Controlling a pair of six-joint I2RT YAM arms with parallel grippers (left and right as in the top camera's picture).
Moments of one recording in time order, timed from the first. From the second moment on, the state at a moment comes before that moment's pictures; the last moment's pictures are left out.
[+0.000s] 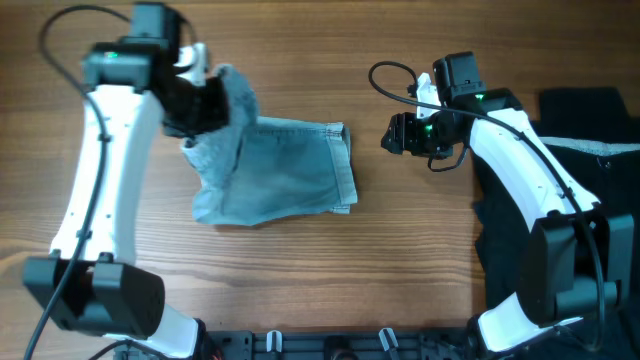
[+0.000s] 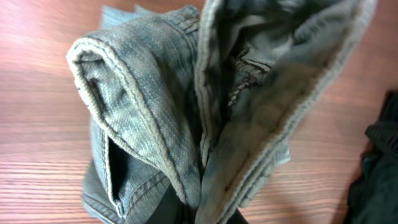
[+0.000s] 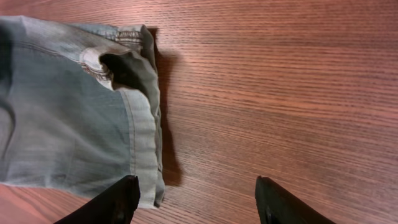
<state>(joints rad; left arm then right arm) -0.10 1.72 1.72 -1.32 0.21 -0.29 0.18 1.76 1.28 -0.81 -0.36 0.22</state>
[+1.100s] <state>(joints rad) -0.14 1.80 1.63 -1.24 0.16 -0.52 0.40 1.96 1.26 -0.52 -0.50 0.09</state>
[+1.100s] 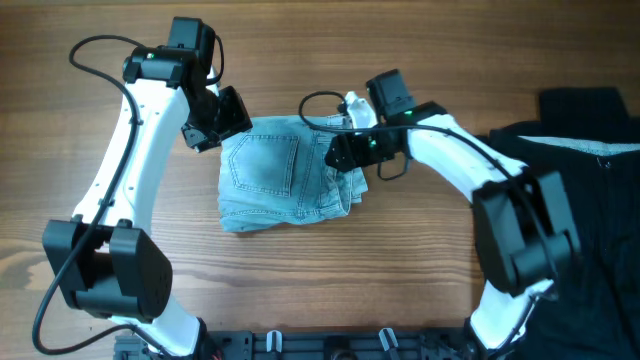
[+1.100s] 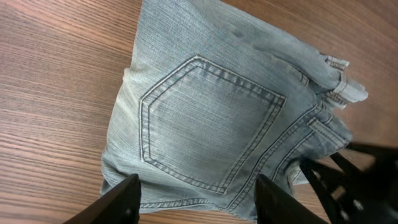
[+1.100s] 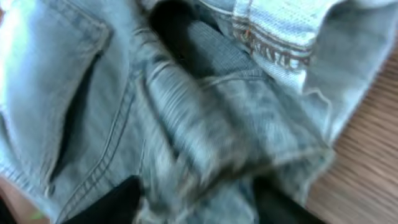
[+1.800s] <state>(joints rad) -0.14 1.82 1.63 -1.20 0.15 -0.51 0.38 1.84 1.31 -0.48 -0.25 0.11</state>
